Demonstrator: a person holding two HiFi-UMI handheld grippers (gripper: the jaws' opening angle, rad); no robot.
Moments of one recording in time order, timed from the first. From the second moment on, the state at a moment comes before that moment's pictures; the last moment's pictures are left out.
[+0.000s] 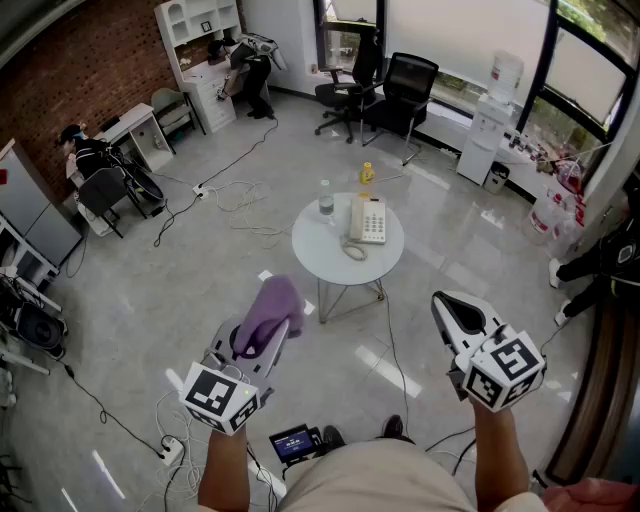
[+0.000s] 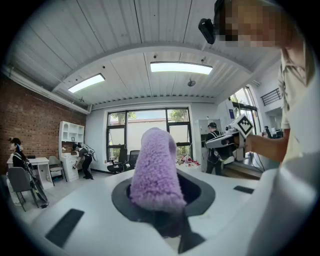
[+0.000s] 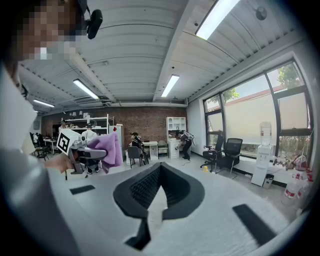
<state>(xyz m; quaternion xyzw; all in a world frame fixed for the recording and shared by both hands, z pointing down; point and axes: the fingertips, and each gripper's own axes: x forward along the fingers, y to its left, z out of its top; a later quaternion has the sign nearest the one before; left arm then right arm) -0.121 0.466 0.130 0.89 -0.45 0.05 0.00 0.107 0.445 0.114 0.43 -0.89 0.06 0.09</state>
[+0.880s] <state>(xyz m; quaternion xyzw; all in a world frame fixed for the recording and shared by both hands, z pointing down) -0.109 0.477 0.125 0.91 -0.42 0.05 0.00 0.110 0.463 0.109 0.45 -0.89 0.06 0.07</state>
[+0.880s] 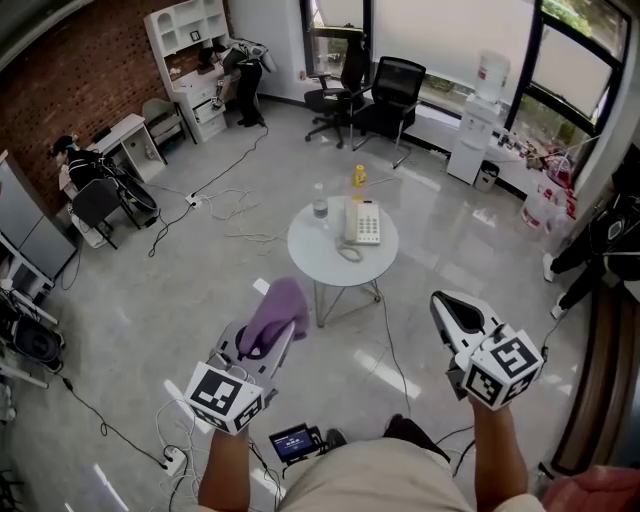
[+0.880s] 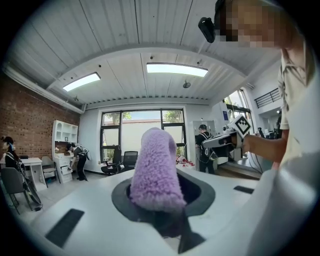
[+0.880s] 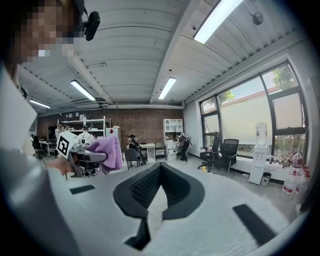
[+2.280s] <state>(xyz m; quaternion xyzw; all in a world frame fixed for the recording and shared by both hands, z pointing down) 0.039 0.219 0.162 0.87 -0.48 0.11 0.04 0.243 0.147 0.162 0.36 -0.92 0.14 0.02</state>
